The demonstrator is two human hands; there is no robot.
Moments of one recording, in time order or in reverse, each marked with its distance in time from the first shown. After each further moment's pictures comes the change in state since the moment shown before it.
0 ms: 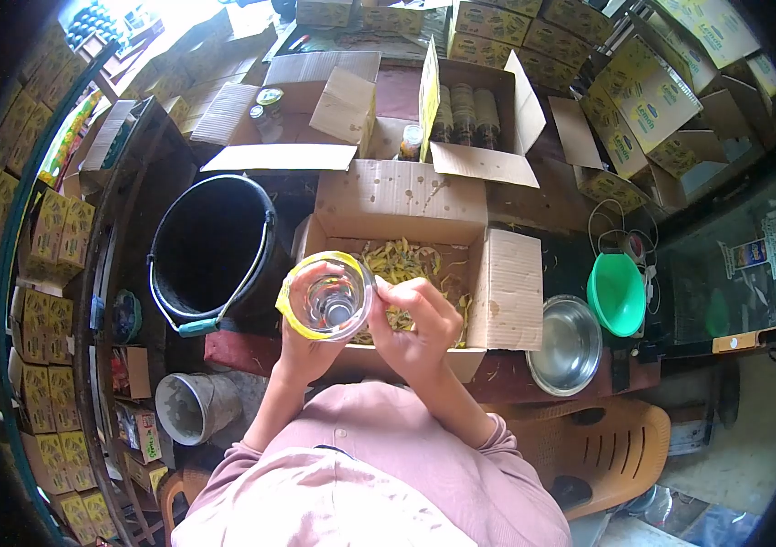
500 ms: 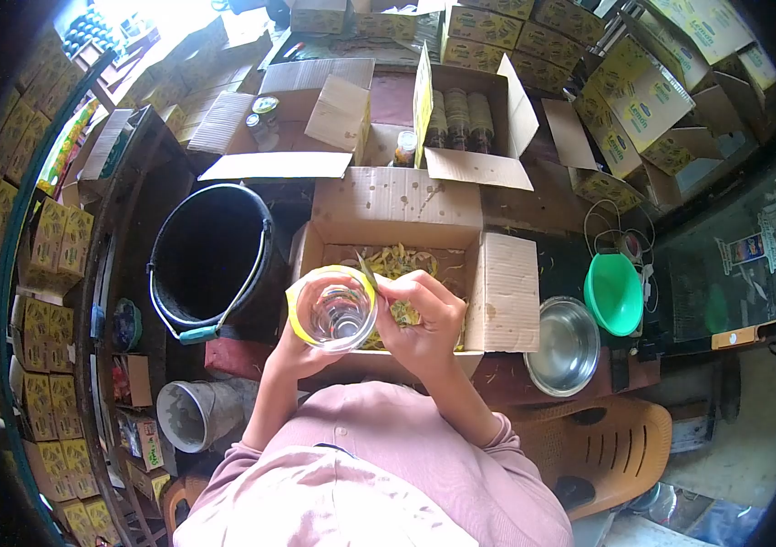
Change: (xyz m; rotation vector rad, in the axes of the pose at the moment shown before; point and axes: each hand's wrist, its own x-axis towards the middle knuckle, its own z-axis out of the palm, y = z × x) left_hand 0.012 -0.003 -0.009 -0.283 -0.275 -0.079; right_hand 0.012 0.006 -0.010 0.129 -0.091 0.059
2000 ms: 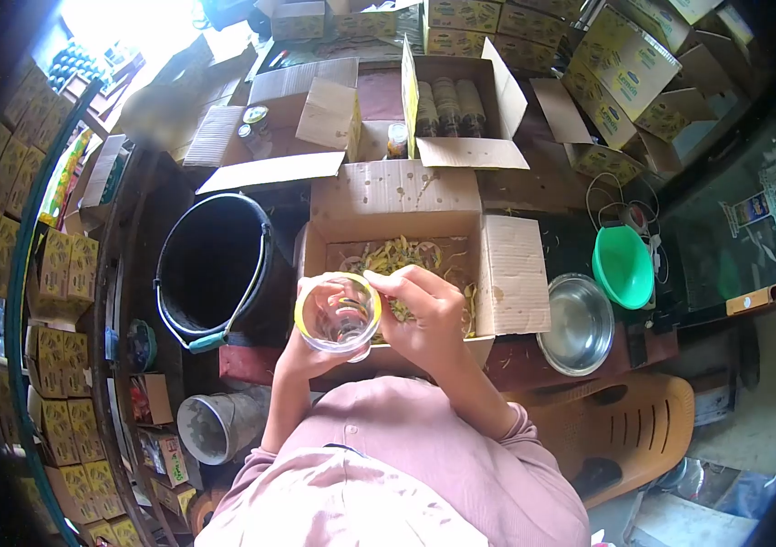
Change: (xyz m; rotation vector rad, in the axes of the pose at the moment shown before) left_hand -0.011 -0.010 0.004 -0.070 -0.051 0.013; right_hand -0.005 -0.008 -0.006 -0.219 -0.057 -0.082
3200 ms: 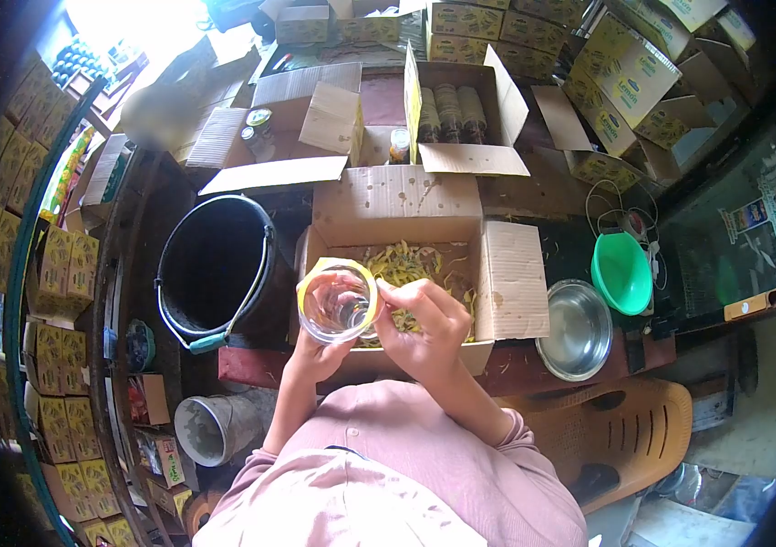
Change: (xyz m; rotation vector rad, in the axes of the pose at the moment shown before) left_hand -0.003 -0.005 0.008 0.018 0.077 0.038; right_hand -0.007 -0.008 0.003 -0.041 0.130 -0.009
